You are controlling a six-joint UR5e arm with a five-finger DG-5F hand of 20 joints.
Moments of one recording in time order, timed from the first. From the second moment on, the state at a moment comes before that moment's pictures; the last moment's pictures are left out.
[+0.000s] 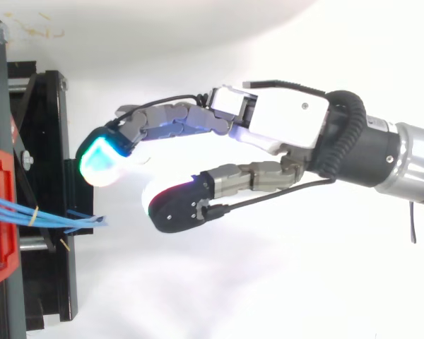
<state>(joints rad) 0.17 -2.28 -1.39 -2.59 -1.15 -0.23</state>
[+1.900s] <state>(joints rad) 0.16 -2.40 -1.08 -2.80 -1.24 -0.14</state>
